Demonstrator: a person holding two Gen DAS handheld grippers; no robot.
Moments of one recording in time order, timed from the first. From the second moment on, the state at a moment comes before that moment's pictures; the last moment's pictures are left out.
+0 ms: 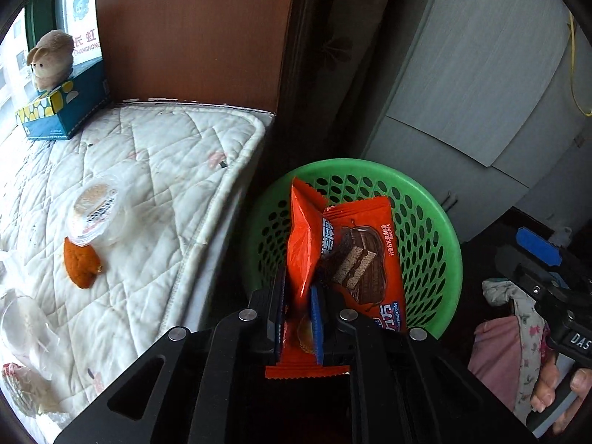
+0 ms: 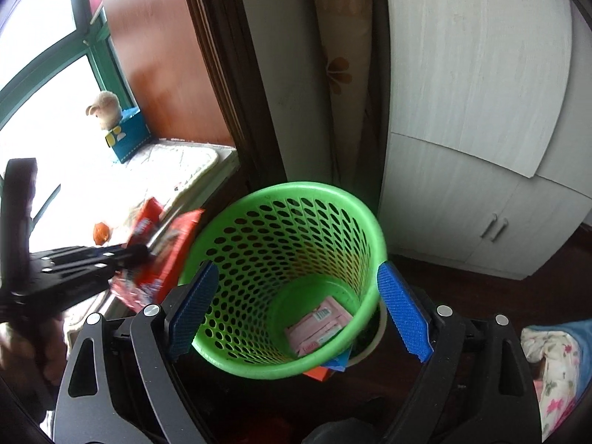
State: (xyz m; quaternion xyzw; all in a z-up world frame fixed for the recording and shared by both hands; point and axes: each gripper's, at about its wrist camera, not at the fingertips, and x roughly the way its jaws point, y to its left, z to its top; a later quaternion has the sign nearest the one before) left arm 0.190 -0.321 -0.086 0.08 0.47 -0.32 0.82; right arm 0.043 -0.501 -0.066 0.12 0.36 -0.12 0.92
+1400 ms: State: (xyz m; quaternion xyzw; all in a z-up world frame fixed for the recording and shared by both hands) left arm 0.140 -0.076 -0.094 -0.01 0.47 -0.11 0.88; right arm 0.052 -0.395 -0.062 0.10 0.37 -0.01 0.92
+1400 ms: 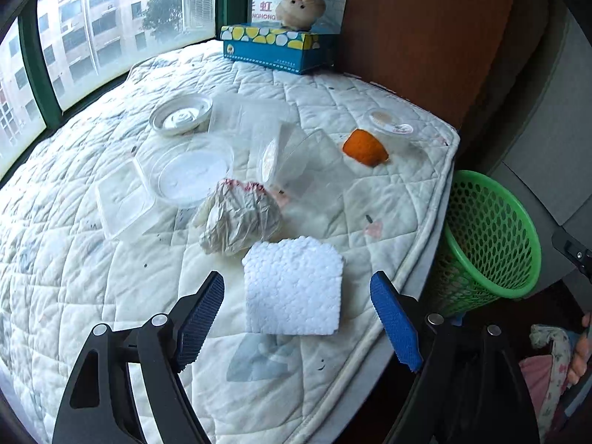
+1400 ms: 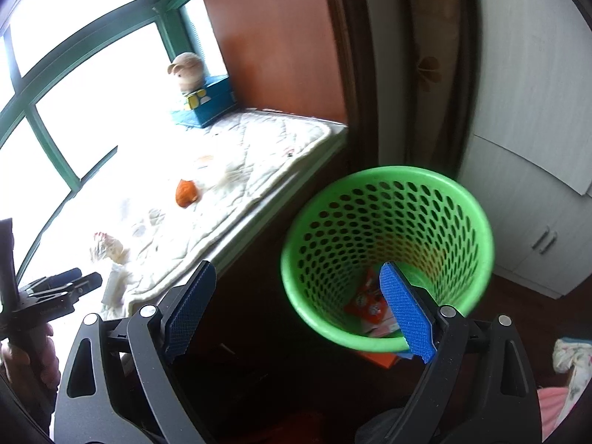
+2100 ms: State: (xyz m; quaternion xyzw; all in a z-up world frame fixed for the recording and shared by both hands) left arm 0.141 -0.049 -0.104 -0.07 0.48 -0.15 0.86; right arm 0.092 -0.312 -0.059 0.05 0.39 0.08 0.92
